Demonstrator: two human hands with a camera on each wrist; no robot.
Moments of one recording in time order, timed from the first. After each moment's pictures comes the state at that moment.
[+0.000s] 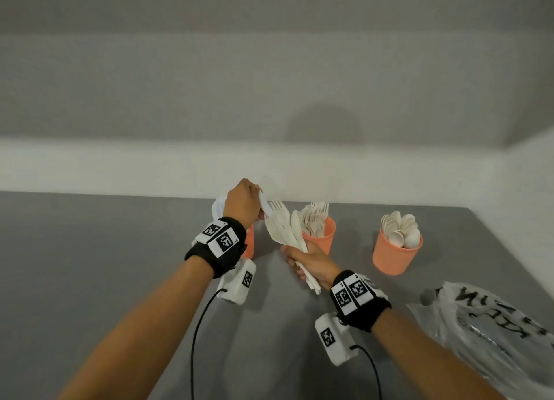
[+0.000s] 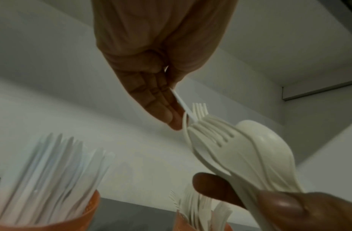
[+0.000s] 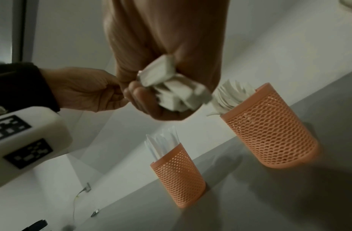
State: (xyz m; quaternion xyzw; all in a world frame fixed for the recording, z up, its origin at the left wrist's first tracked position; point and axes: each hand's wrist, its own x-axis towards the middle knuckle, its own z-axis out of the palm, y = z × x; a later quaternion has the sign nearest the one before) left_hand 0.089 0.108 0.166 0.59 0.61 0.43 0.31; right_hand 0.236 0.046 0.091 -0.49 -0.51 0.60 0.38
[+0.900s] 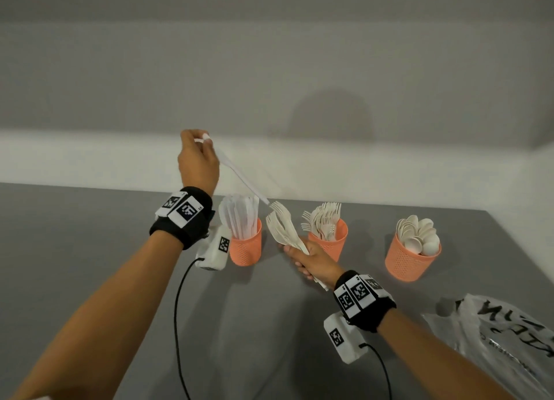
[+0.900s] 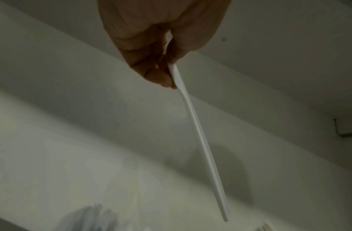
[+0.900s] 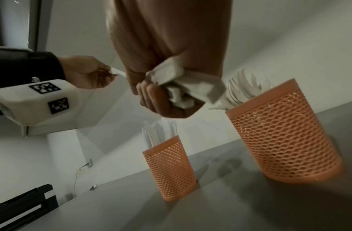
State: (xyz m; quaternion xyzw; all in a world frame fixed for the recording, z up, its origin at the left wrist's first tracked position) left_hand 0.015 0.148 0.203 0.52 0.57 0.62 0.12; right_hand 0.228 0.065 0.079 -0.50 -0.59 0.55 0.33
